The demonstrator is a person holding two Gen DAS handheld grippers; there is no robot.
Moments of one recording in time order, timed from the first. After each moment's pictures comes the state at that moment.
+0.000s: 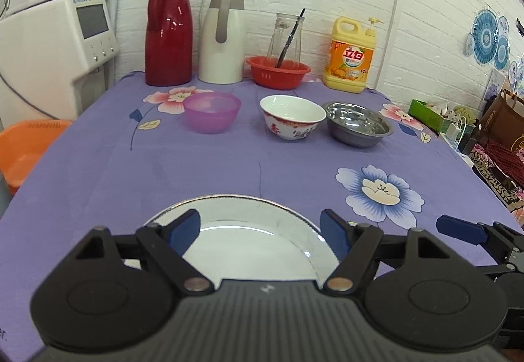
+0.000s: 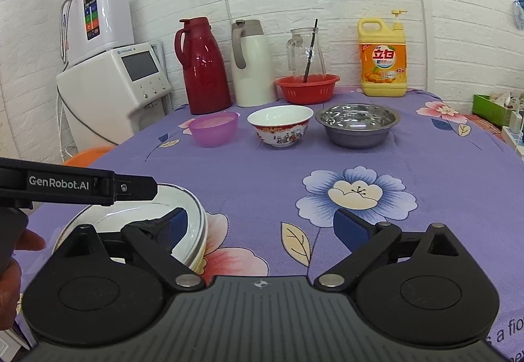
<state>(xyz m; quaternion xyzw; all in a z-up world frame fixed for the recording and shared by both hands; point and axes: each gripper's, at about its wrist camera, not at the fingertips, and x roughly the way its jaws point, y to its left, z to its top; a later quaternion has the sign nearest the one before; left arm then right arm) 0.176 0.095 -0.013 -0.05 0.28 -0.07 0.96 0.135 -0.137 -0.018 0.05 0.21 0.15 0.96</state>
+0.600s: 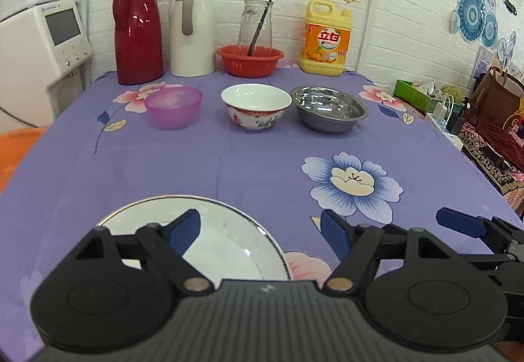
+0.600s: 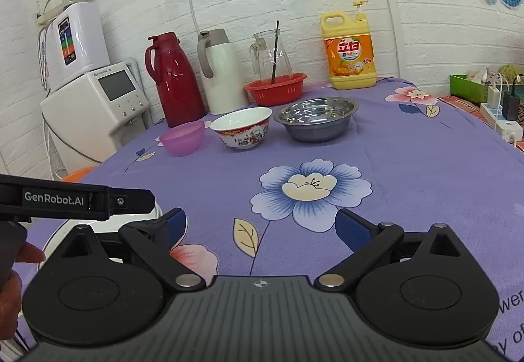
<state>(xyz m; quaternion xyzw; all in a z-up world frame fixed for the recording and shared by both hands) 0.195 0.051 -0.015 -0.02 0.30 -0.10 0.95 0.143 -0.186 -0.025 0.09 0.21 0.13 0.97</state>
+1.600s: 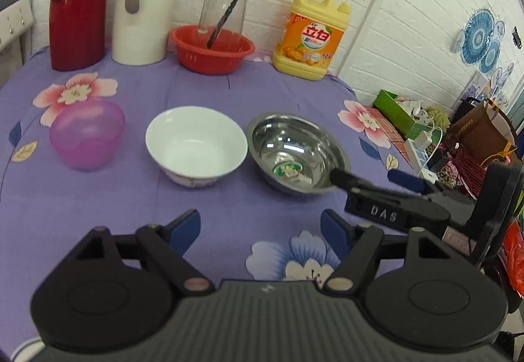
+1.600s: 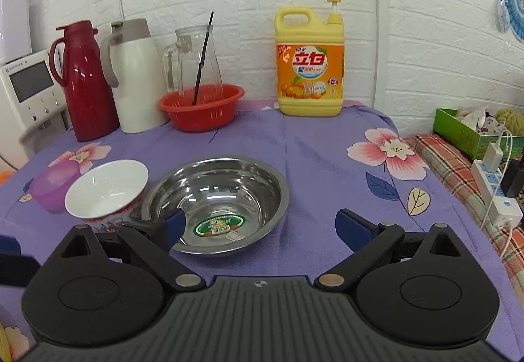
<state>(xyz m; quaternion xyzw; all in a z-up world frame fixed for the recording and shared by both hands) 0.360 0.017 0.016 -0.10 0.36 -0.16 0.91 0.351 -0.243 -0.004 0.01 0.24 0.07 0.97</state>
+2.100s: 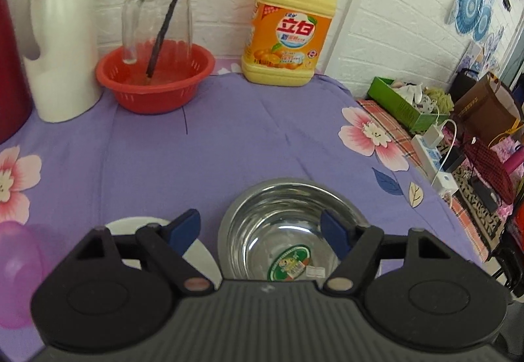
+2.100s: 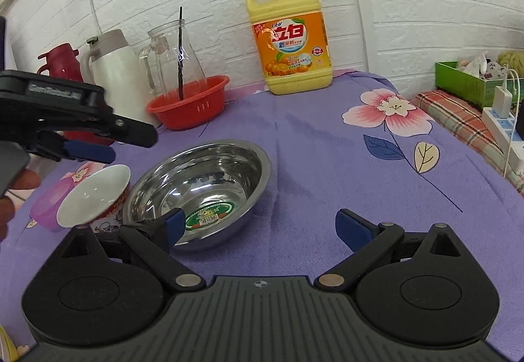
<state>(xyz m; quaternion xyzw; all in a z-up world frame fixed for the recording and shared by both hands) 0.518 -0.041 0.001 -0.03 0.38 -0.22 0.90 0.360 -0.272 -0.024 0.10 0.25 0.08 0.96</state>
